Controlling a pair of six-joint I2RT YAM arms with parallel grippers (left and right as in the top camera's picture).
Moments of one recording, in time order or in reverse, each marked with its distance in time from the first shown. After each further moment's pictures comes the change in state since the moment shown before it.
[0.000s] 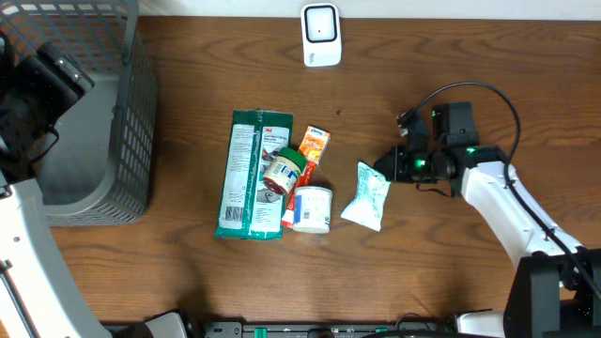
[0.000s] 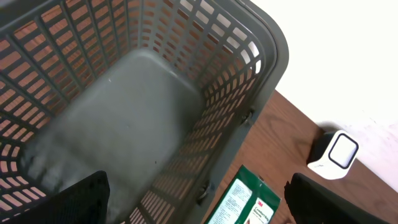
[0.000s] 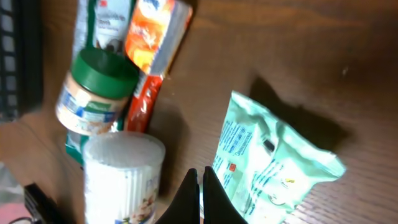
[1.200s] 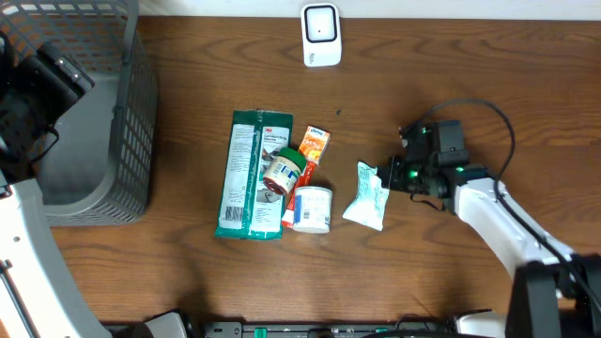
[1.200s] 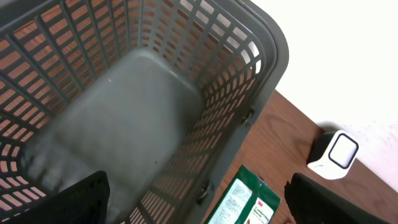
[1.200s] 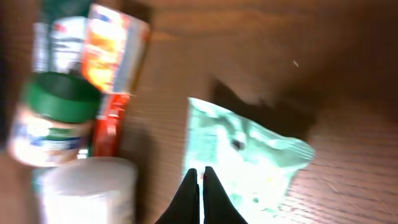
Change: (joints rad) left arm 0.000 0.000 0.000 0.000 0.000 0.000; right arm 0.027 -0.055 -0.116 0.151 0.146 0.143
